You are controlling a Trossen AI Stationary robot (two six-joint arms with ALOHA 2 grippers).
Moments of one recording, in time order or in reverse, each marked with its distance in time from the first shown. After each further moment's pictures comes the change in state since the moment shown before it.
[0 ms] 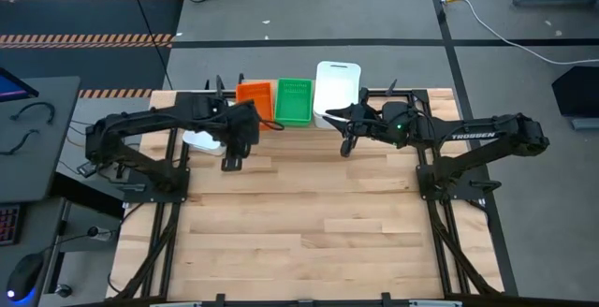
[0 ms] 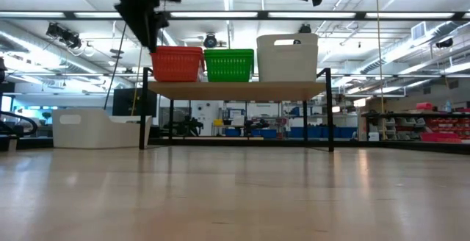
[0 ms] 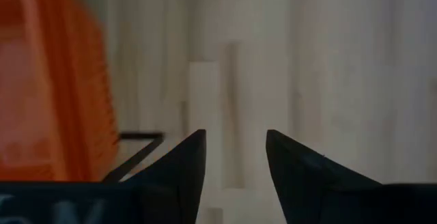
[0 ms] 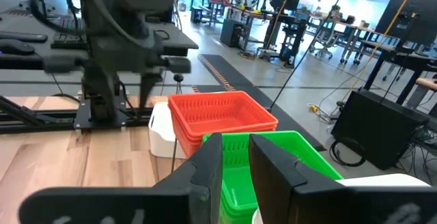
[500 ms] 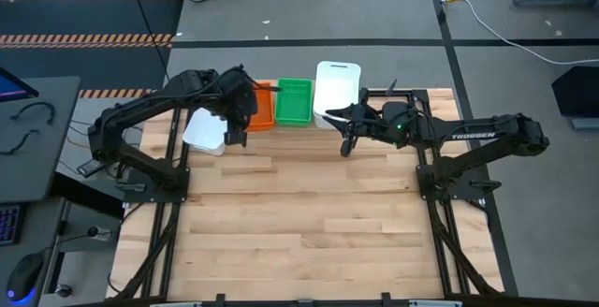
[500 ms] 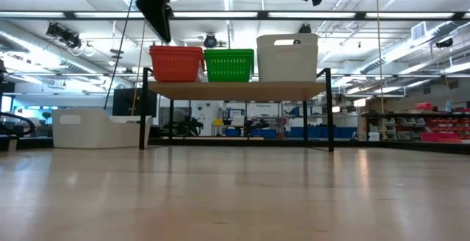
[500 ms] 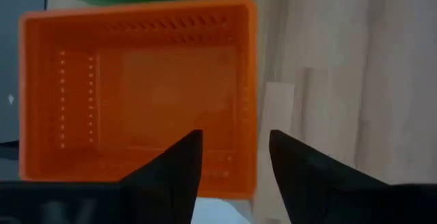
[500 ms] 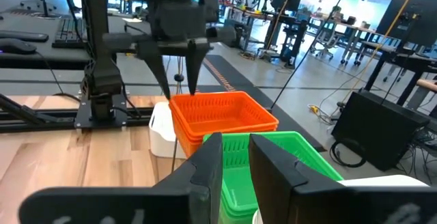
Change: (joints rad) left arm 0.196 0.046 0.162 -0.011 -0.058 0.115; right arm 0.000 0.000 0.000 0.000 -0.004 -0.006
